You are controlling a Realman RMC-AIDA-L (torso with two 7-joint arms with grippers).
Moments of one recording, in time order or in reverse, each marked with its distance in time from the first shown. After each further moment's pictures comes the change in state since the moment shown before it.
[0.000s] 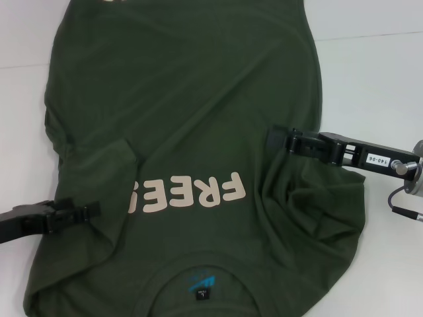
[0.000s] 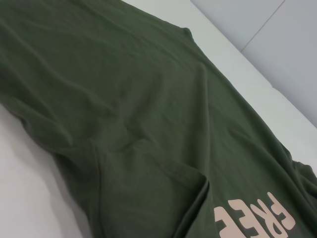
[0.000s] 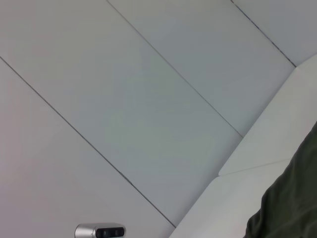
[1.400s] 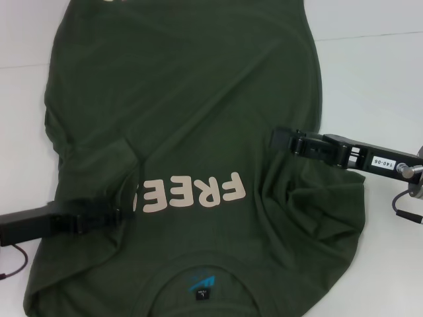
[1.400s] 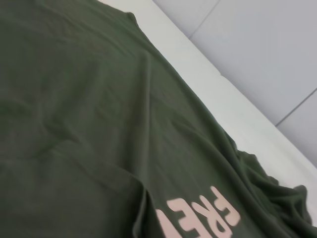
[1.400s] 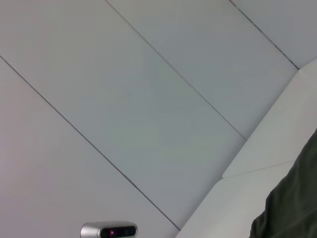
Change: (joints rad) left arm -0.045 -0.017 0.047 -0.031 -0.012 0.058 0.009; right arm -0.013 0.001 0.011 -0.003 0.000 -0.023 0.000
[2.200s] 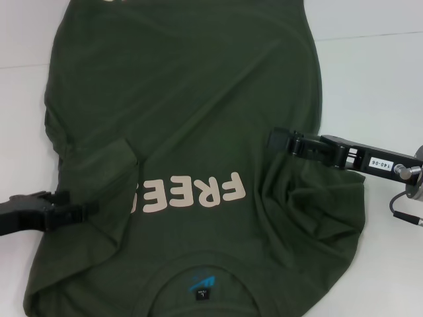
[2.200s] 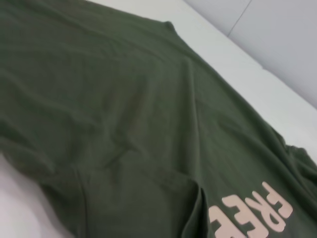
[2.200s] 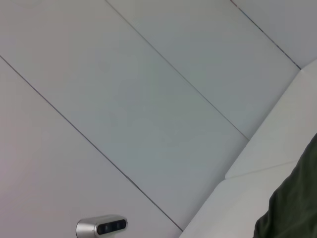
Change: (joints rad) left arm 0.048 -0.009 0.008 0.168 0.026 -0.016 -0.004; right arm -0.001 0.008 0.003 0.000 0.000 -0.002 0.000
